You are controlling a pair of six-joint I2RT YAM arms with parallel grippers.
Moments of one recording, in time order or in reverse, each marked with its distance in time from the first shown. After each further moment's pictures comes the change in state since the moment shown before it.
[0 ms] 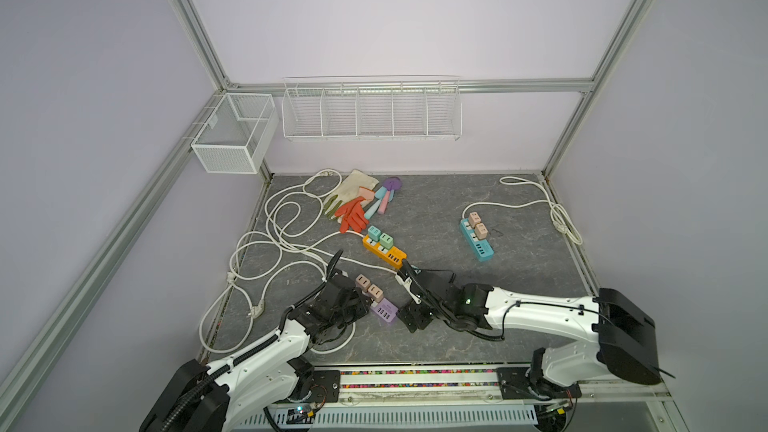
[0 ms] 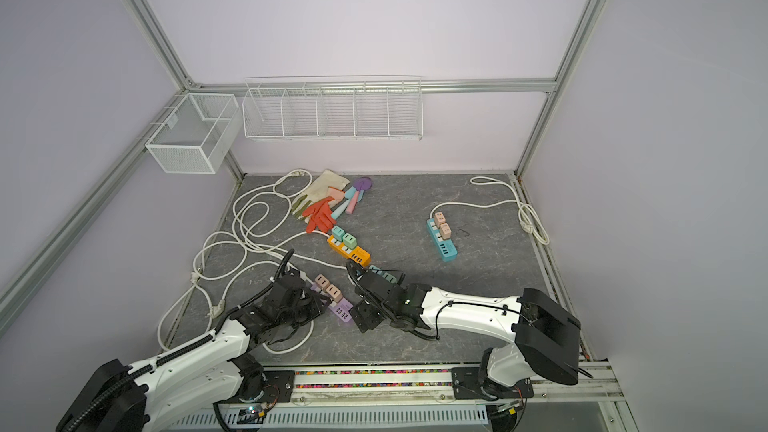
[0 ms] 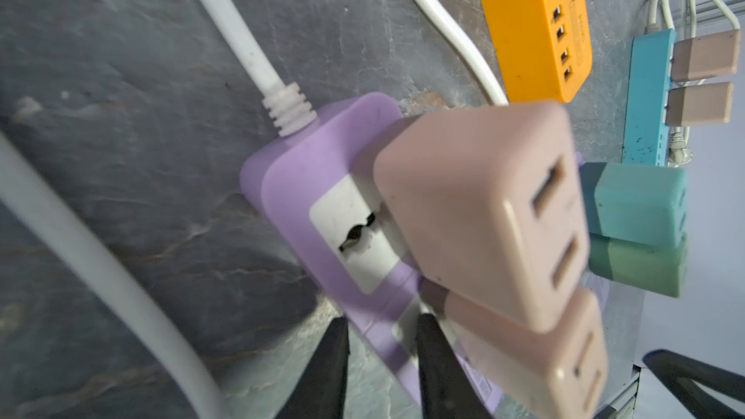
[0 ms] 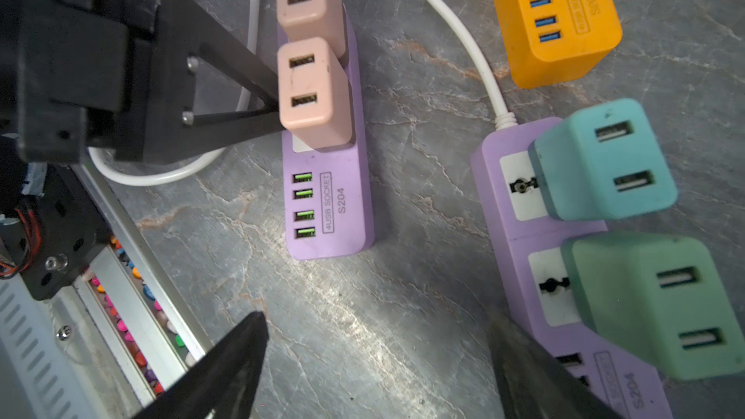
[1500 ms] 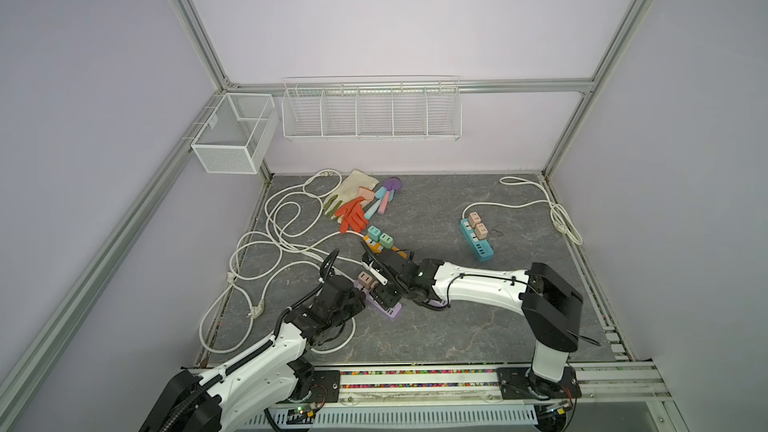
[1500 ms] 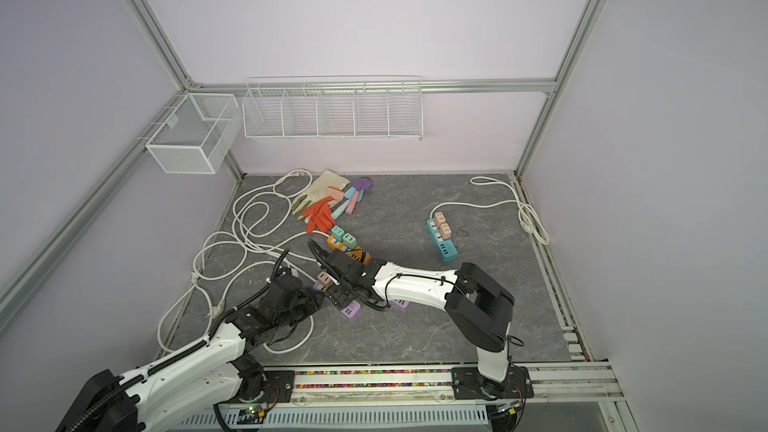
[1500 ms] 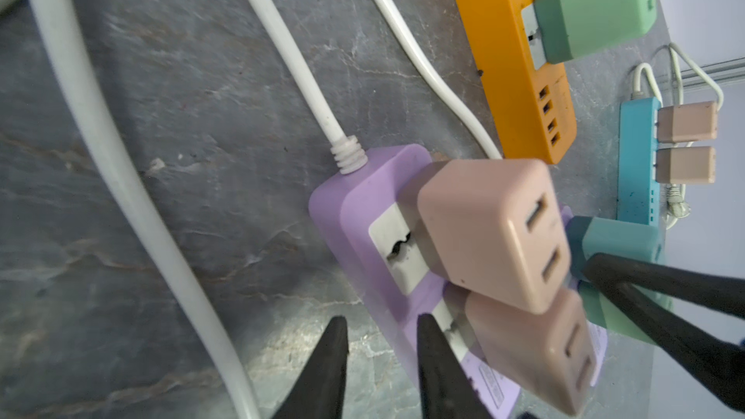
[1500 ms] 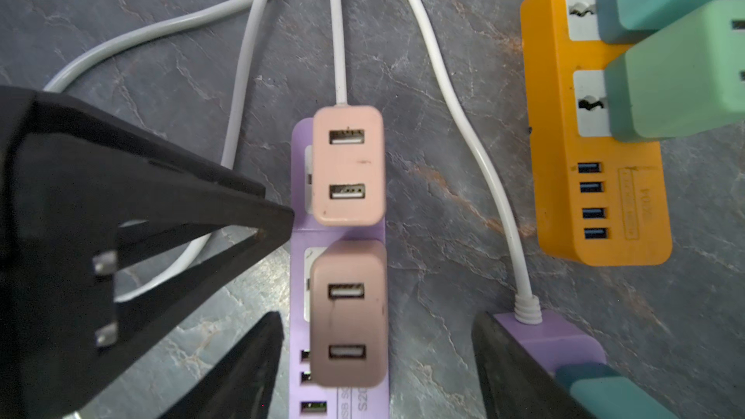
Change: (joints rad) left arm 0.000 -0.046 0.005 -0.037 -0.129 -0.037; right arm -0.055 0.411 0.411 -0.085 -0.012 -0.216
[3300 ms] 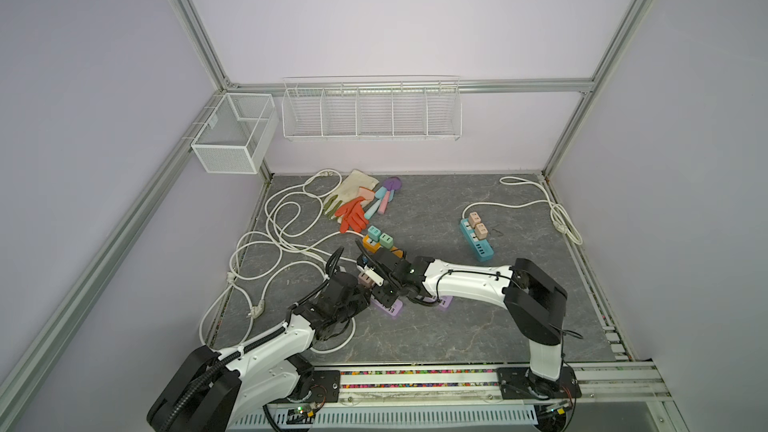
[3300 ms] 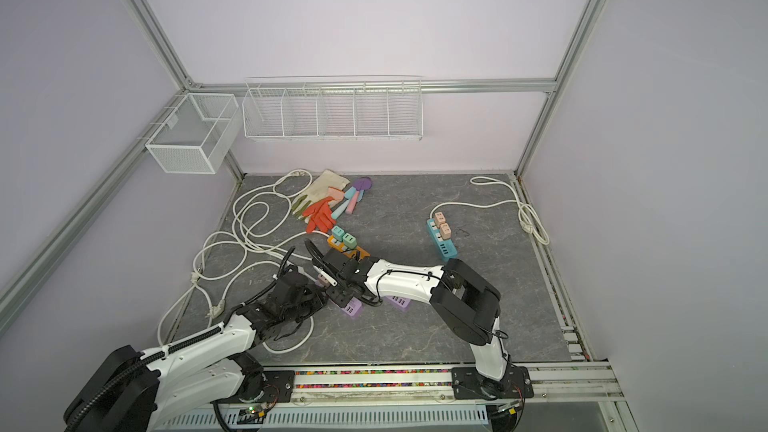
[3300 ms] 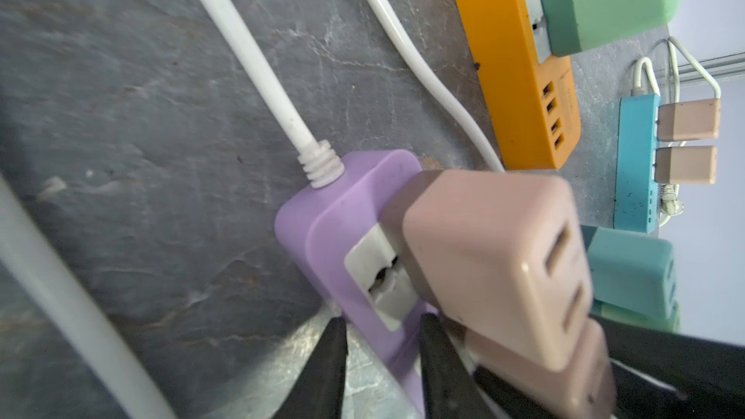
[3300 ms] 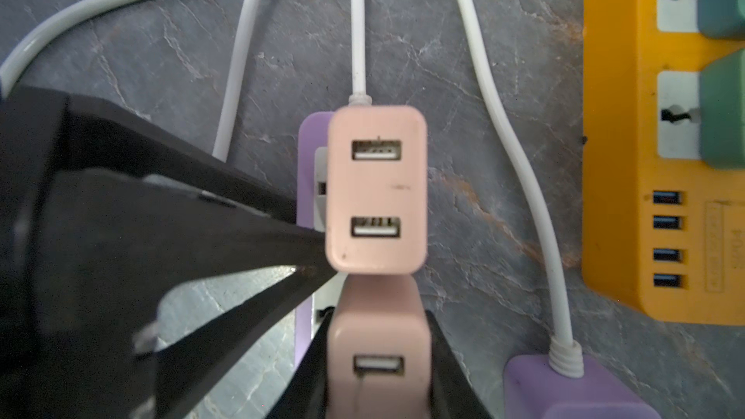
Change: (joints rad) left arm 0.000 0.117 0.001 0.124 0.035 -0.007; right arm -0.011 0.076 0.048 -0.017 -0.060 -0.044
